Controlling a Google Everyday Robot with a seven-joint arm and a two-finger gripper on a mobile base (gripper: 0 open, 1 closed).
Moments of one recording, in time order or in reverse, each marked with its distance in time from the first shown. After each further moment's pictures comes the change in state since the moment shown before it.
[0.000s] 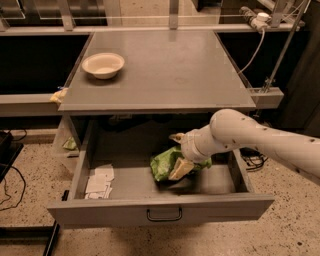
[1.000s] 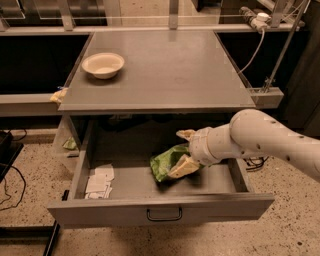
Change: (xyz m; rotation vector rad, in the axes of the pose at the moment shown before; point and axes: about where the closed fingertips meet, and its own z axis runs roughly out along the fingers) arm -0.035 0.013 -0.061 0.084 -0.088 0.170
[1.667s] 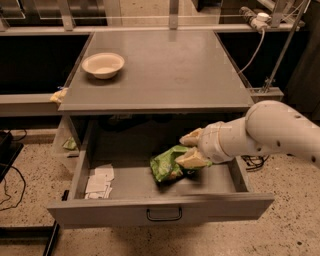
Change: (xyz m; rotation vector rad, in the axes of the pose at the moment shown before) arm -0.013 0.005 -0.048 0.019 0.019 0.031
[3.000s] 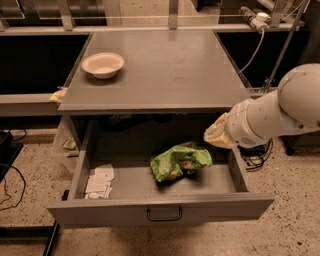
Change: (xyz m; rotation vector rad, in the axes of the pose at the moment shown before) arm 0.001 -0.024 -0.092 0.077 0.188 -0.006
